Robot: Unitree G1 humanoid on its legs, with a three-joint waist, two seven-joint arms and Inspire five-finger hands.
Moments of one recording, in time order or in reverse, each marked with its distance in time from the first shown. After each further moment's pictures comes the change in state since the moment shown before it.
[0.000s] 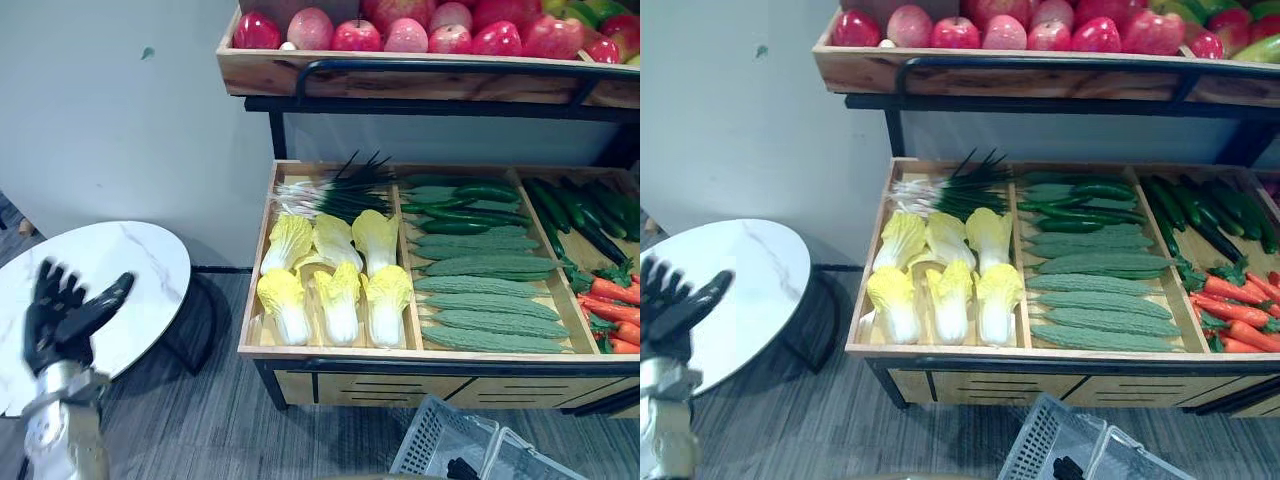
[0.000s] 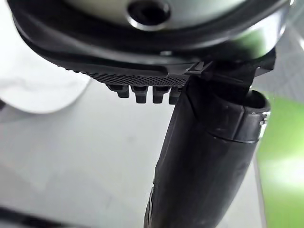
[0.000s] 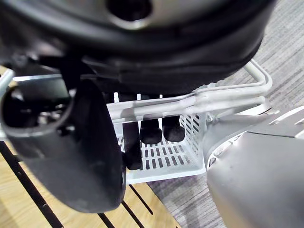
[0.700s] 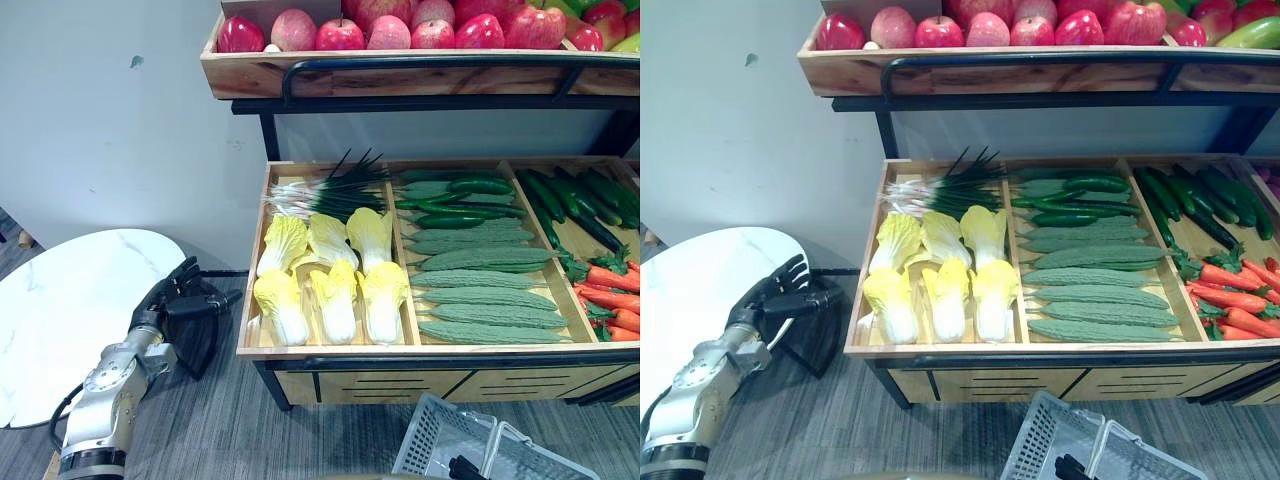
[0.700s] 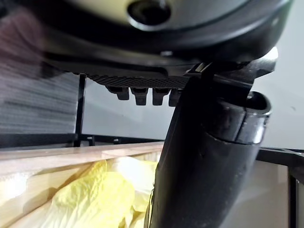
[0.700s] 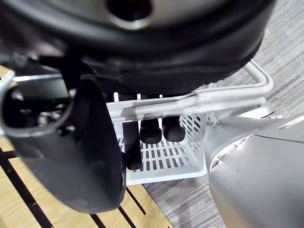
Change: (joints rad) left arm -0.035 0.076 -0.219 -0.135 0.311 0.447 0.015; right arm -0.009 -0.026 0.021 -0.003 -0.037 0.022 0.013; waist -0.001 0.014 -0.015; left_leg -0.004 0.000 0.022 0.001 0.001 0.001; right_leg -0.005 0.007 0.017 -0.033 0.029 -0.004
